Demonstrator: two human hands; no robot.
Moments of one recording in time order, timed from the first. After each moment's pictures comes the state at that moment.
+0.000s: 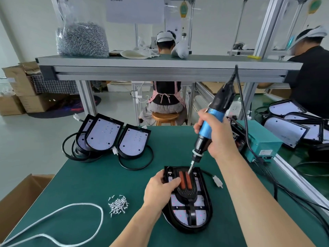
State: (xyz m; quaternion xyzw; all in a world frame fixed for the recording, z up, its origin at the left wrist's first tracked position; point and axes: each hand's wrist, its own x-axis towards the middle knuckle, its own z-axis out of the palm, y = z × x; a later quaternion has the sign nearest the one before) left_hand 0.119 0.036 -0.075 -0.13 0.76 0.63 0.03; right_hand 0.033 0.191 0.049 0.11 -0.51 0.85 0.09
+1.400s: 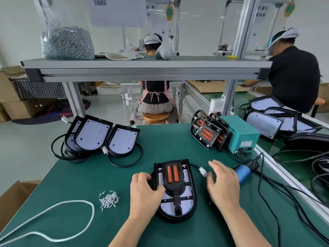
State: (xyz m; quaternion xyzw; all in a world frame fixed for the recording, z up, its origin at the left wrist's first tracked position) left_hand 0.139 0.037 -0.106 -0.10 0.88 0.44 -0.16; right_hand 0.112 0.266 -0.107 -0.03 -0.92 0.26 0.29
